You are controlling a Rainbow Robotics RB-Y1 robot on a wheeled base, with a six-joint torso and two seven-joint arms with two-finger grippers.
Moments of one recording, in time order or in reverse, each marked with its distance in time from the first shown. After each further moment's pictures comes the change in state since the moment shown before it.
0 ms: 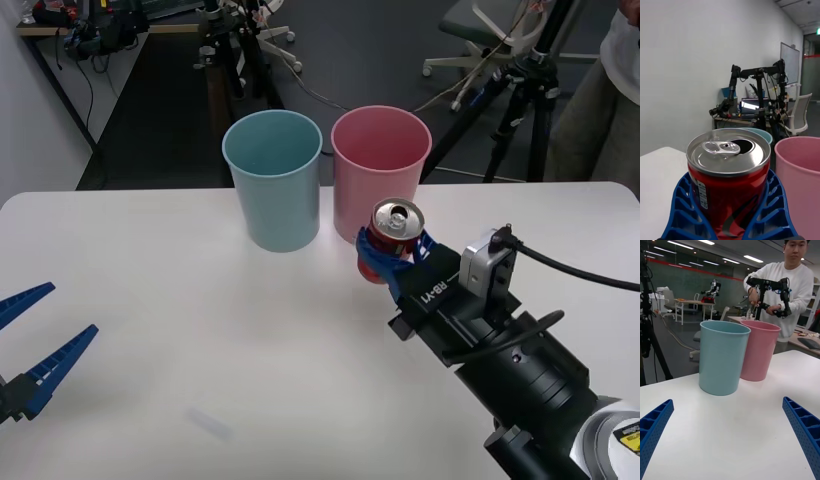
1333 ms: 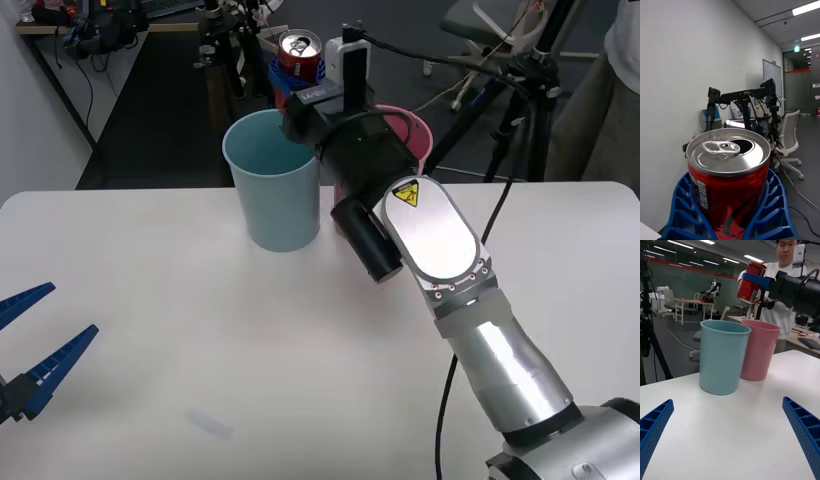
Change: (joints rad) right arm -0.906 0.340 -0.078 0.873 0.249 0.172 -0.209; left arm 0.000 0.000 0.000 0.000 0.000 0.000 0.000
